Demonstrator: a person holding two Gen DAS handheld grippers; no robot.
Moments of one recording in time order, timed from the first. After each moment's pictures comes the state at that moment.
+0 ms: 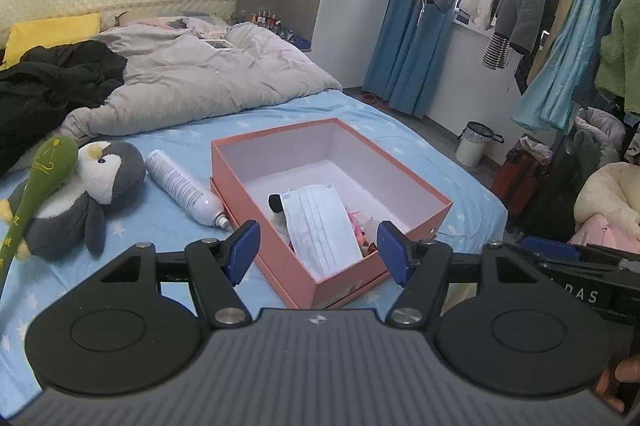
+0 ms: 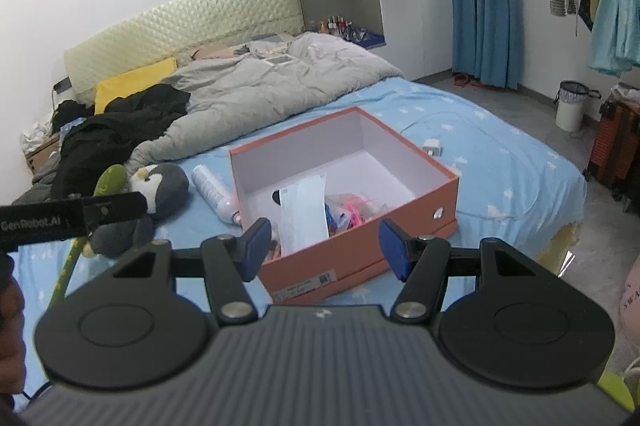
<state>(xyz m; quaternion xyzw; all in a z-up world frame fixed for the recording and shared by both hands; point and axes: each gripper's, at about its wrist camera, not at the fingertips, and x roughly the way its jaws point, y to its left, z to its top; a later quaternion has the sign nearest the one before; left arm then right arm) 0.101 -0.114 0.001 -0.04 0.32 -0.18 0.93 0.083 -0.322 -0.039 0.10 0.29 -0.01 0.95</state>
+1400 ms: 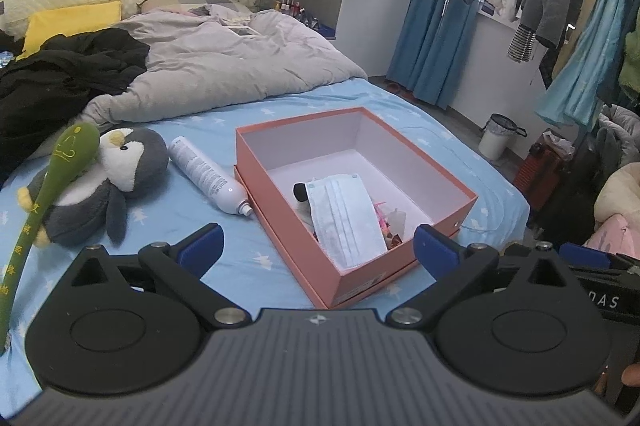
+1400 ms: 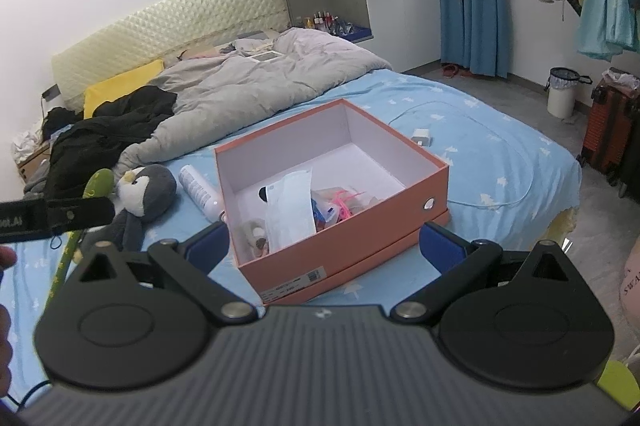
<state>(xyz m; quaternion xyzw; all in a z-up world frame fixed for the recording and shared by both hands) 0.112 -0.114 0.000 -0.04 0.34 -0.14 0.93 0.090 -0.334 -0.050 0.11 0.30 -0.02 0.95</state>
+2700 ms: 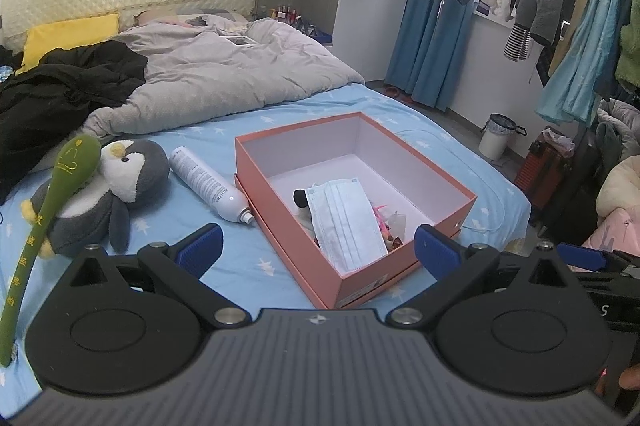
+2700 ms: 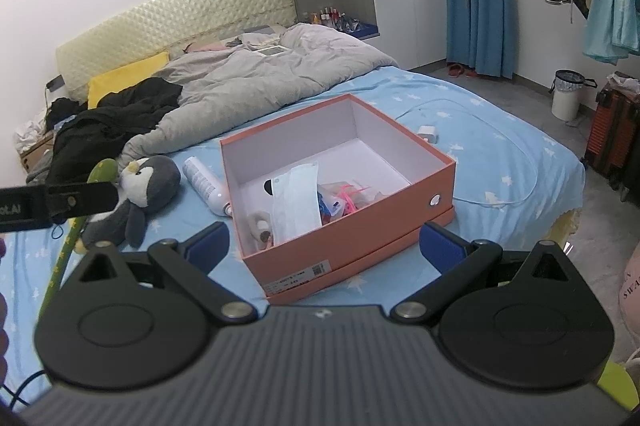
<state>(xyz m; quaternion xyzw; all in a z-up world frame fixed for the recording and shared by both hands) 0.107 -0.118 0.004 -0.02 0.32 -0.14 0.93 0.091 -0.330 -0.051 0.10 0.30 -0.01 0.95</state>
